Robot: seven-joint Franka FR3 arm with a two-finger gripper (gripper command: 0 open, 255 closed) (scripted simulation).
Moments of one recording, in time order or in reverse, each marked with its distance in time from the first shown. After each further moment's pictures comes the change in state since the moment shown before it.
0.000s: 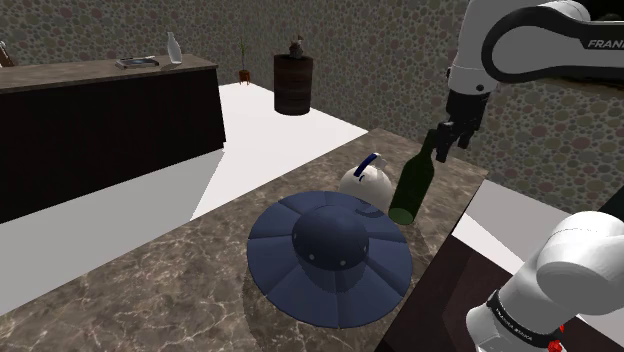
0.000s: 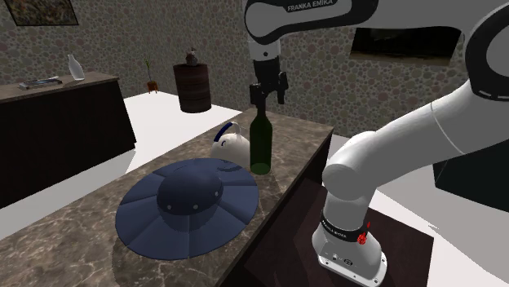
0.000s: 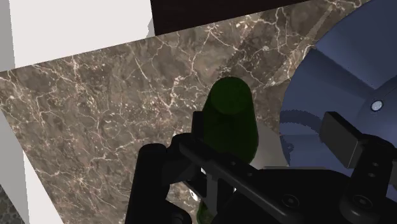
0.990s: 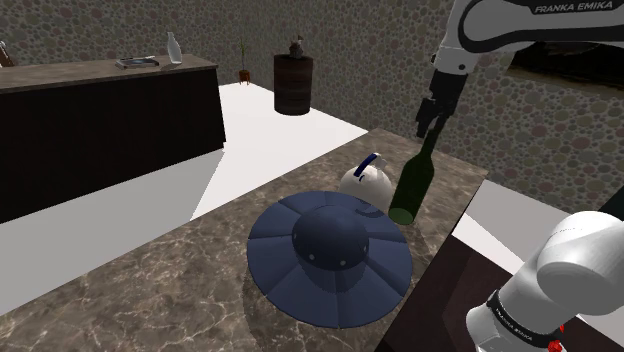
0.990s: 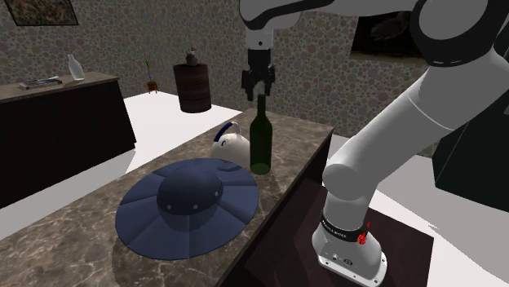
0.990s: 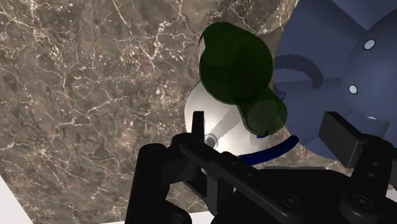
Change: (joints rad) arm 0.008 0.240 -0.162 0.196 0.077 0.106 -0.190
